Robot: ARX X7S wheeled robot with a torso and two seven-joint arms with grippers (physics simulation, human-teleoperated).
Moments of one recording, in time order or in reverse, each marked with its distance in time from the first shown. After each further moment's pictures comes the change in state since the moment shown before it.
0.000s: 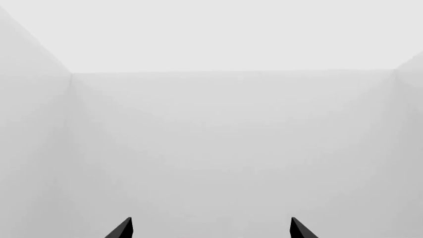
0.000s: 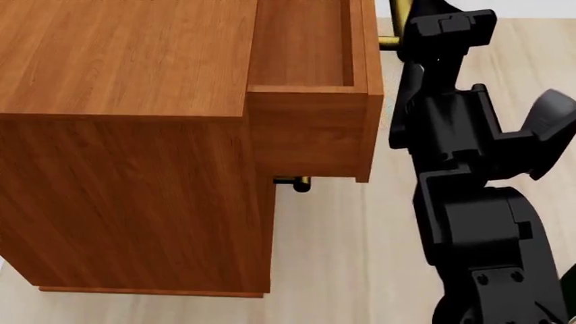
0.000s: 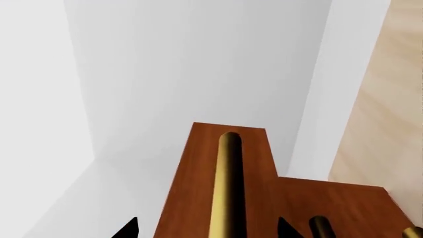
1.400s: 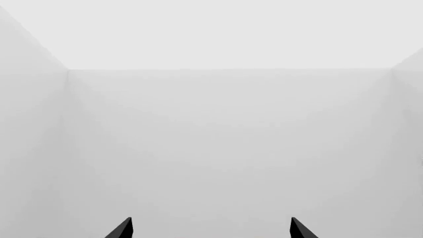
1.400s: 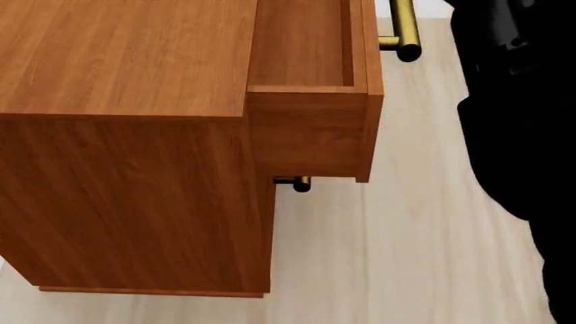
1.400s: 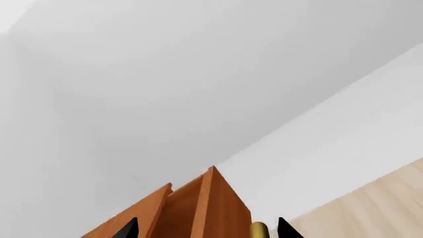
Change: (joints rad) left arm 0.019 -0.003 0.023 -0.016 0.003 0.036 -0.002; right arm 0.322 0.329 -0.264 -0.142 -0.327 0.282 0.261
